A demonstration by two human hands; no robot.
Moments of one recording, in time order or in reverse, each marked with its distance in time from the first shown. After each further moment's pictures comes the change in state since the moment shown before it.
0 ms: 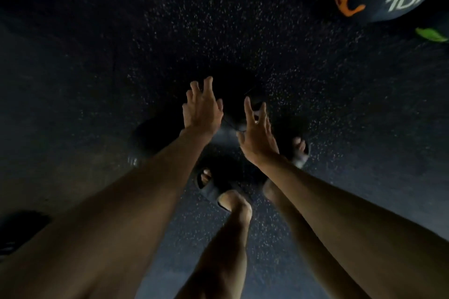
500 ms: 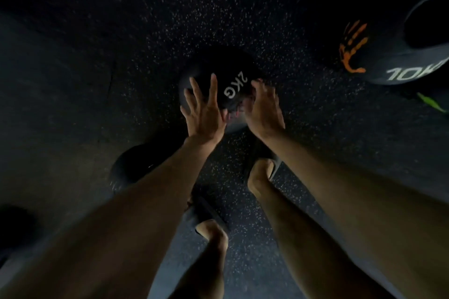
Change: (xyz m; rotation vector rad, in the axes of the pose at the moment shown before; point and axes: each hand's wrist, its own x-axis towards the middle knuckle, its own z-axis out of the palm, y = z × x) left_hand 0.103 0.071 -0.017 0.045 -0.008 -0.140; right_hand 0.167 -0.032 -0.135 0.010 0.147 -0.143
